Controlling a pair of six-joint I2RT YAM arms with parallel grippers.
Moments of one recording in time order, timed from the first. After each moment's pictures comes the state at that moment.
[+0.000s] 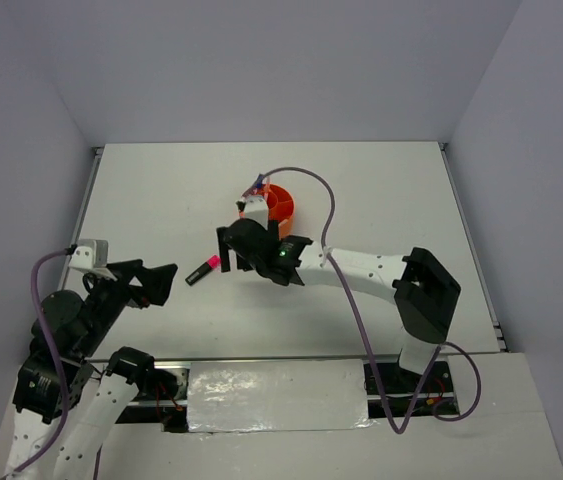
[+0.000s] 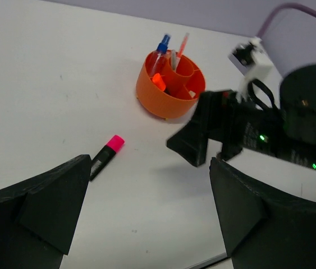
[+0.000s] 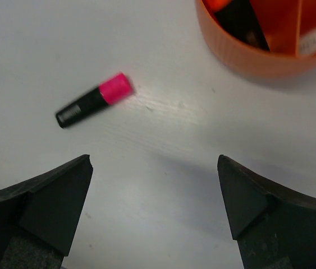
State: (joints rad) left arm -0.29 0.22 0.80 -0.67 0.03 -0.38; right arm 1.06 1.75 1.35 -0.31 0.46 0.65
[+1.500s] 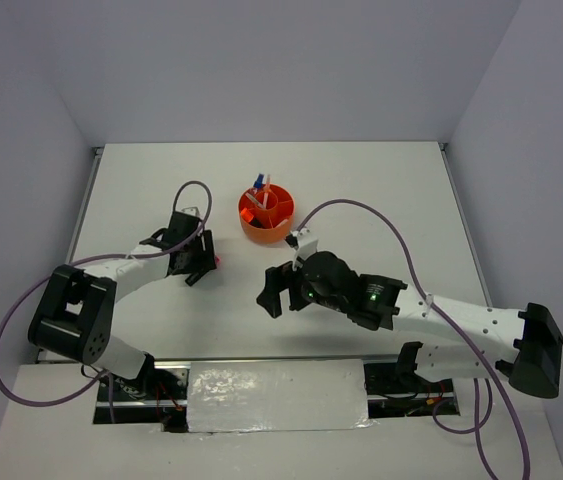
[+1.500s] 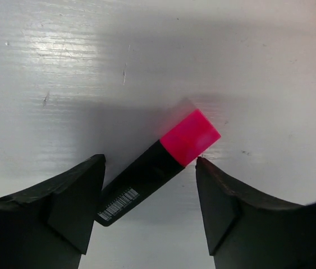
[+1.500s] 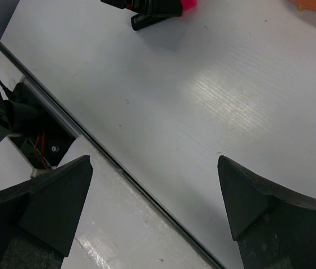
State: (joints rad) left arm -0.30 1.49 0.73 -0.24 -0.08 -0.45; right arm 1.11 1.08 0.79 -0.22 0.16 0.58
